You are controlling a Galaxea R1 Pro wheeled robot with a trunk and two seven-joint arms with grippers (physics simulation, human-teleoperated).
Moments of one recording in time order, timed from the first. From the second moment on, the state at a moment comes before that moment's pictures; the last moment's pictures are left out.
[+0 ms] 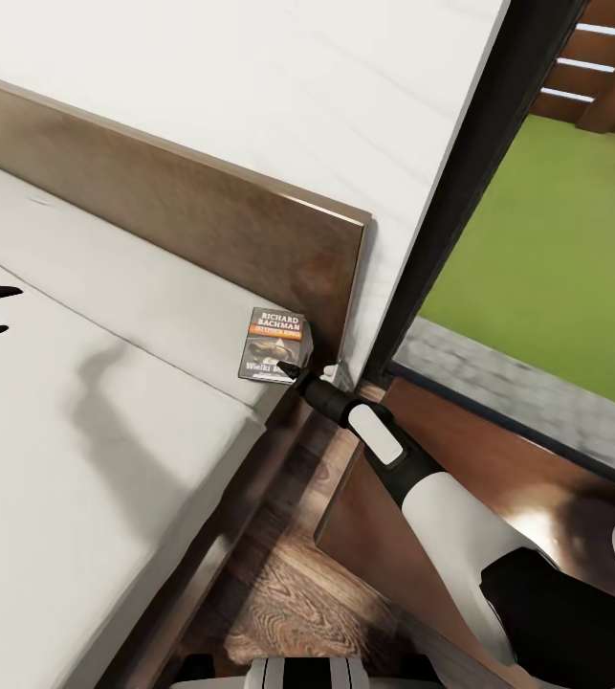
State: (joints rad) left arm -1.42 0.67 0.44 -0.47 0.25 1.01 -0.67; right arm -1.03 0.17 0.35 -0.62 -1.11 0.29 0.20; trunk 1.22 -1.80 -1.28
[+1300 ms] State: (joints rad) left arm -1.42 0.68 0.44 -0.47 0.25 1.01 -0.67; right arm -1.03 0.17 0.35 -0.62 -1.11 0.29 0.20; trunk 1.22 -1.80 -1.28
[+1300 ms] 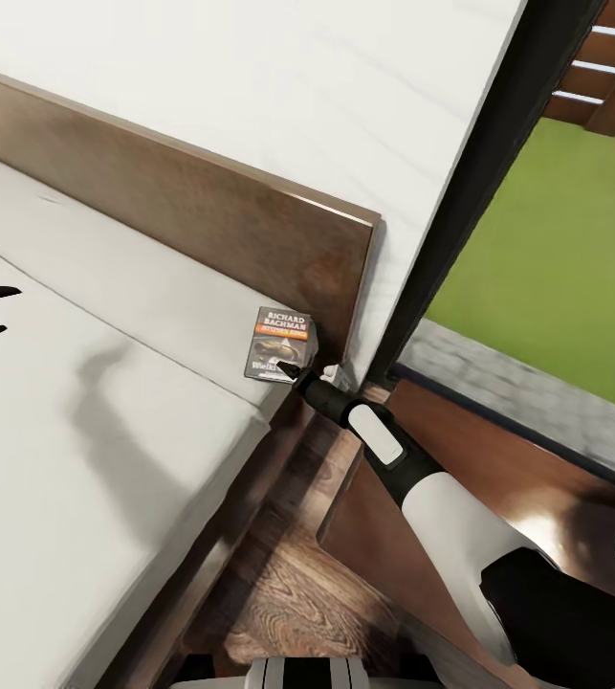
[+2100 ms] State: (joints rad) left arm -1.42 0.68 0.44 -0.47 0.25 1.01 -0.67; right arm -1.03 0.17 0.35 -0.62 -1.11 0.29 0.20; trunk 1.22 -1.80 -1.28
